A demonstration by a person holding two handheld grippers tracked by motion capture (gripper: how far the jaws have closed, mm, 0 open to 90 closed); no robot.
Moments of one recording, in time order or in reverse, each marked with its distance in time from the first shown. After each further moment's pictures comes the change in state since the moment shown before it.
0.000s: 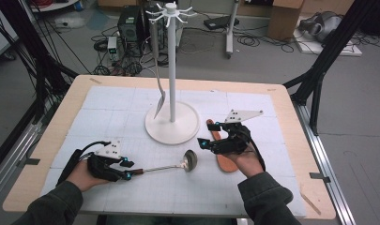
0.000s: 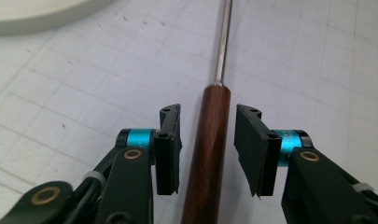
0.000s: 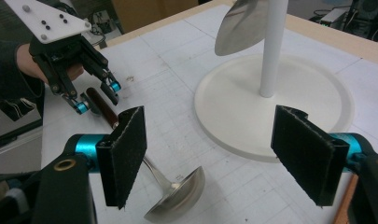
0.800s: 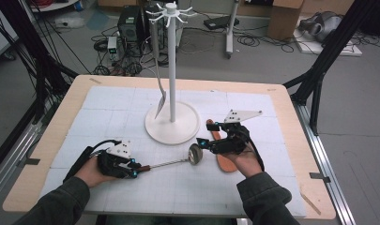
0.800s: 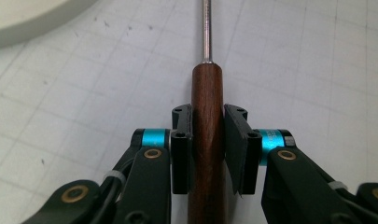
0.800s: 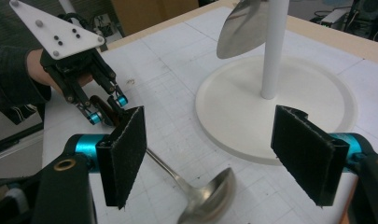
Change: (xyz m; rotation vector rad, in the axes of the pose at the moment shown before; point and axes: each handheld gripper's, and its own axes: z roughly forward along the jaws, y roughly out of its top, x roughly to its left) left arm 0.007 0.022 0.021 0.050 -0.029 0.065; right arm 0.000 0.000 0.002 -0.007 0.002 0.004
